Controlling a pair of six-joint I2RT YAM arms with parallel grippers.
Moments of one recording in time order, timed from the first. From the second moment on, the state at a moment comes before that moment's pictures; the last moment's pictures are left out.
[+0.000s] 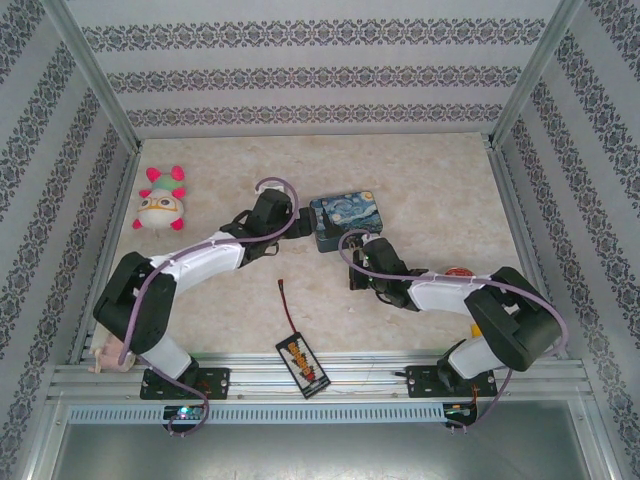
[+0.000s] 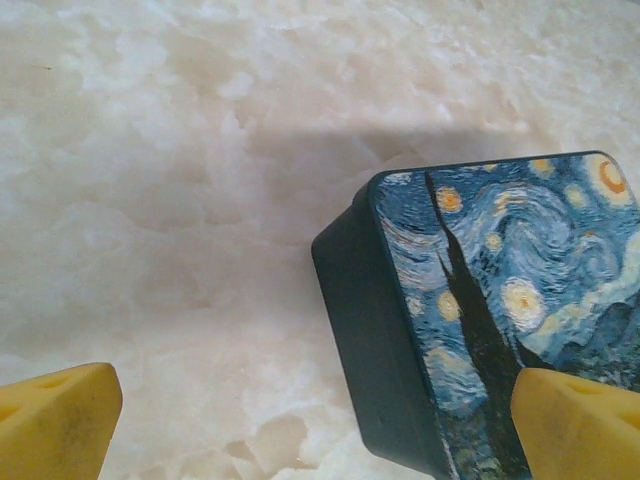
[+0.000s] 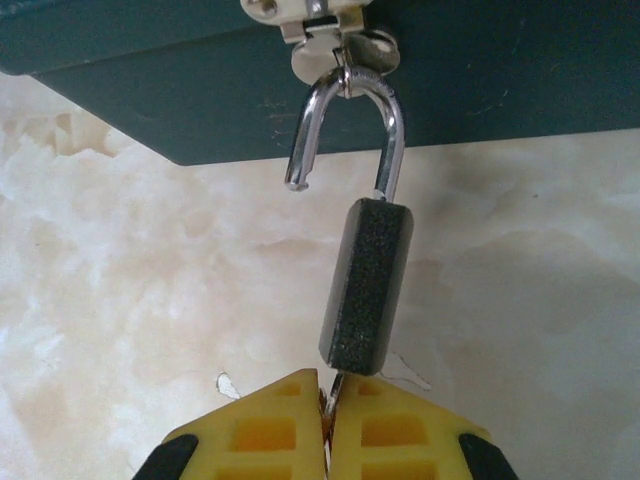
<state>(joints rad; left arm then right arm) -0.56 1.62 1.00 -0.08 -0.14 -0.61 0.63 1.49 0.51 0.17 -0.01 0.53</state>
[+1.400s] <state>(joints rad) -0.53 1.73 1.09 -0.10 -0.10 -0.60 0.60 1.32 0.61 -0.17 0.17 0.73</state>
